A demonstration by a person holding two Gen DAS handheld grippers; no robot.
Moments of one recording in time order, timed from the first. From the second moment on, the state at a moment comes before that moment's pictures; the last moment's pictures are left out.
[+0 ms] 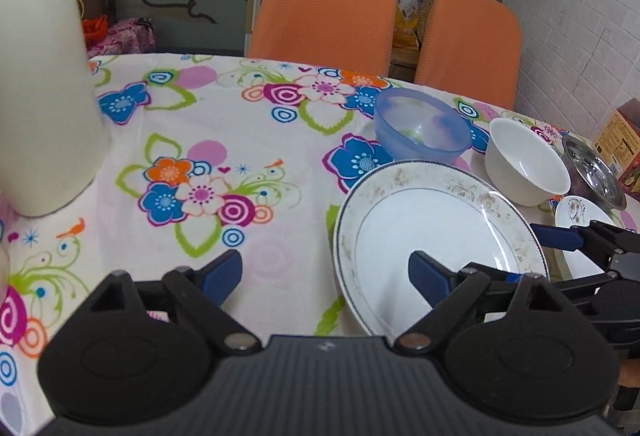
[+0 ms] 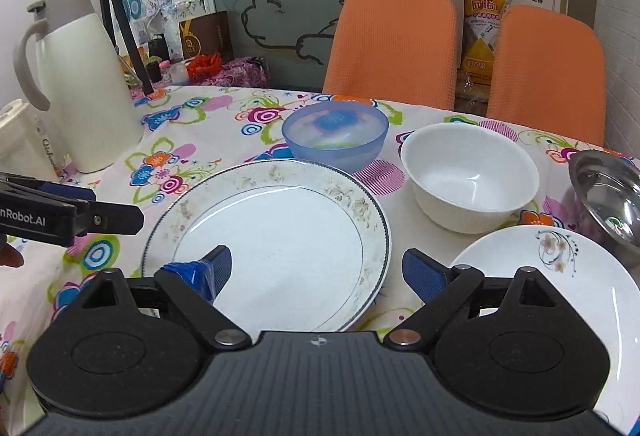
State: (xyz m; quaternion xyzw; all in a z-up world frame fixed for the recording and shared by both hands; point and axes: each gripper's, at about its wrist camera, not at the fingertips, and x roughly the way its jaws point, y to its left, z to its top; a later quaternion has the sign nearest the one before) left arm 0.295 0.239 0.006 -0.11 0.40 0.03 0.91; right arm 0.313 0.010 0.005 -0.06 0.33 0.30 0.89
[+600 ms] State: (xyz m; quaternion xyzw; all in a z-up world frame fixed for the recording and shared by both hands) left arm 0.313 0.237 -0.009 -0.09 0.42 0.03 0.90; right arm 0.329 0.034 -0.011 -0.05 0.35 0.32 0.88
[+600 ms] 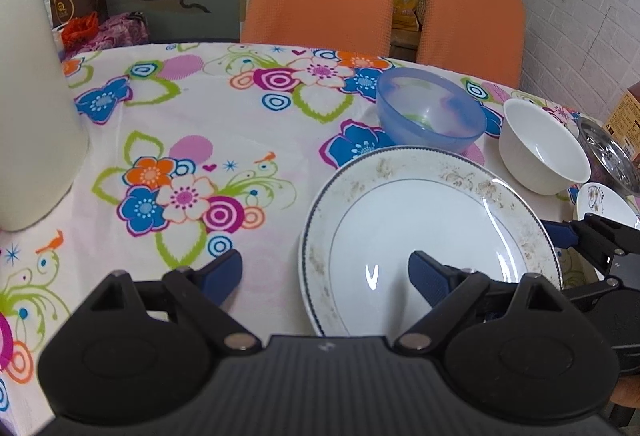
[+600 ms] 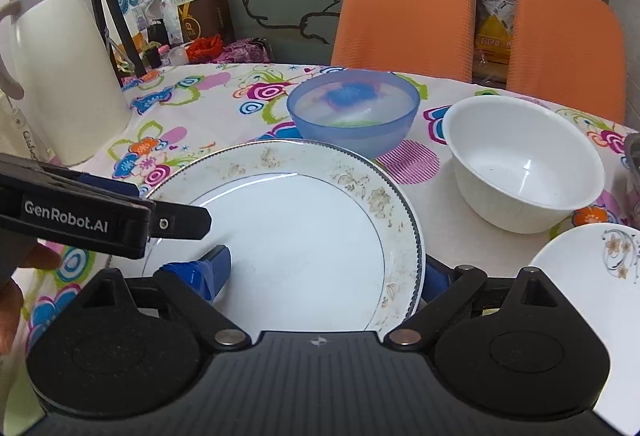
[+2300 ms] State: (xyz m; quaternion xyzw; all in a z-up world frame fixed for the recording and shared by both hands) left arm 0.311 0.210 -0.015 -0.06 0.40 0.05 0.91; right arm 0.308 0.026 -0.022 -0.09 0.29 0.35 0.89
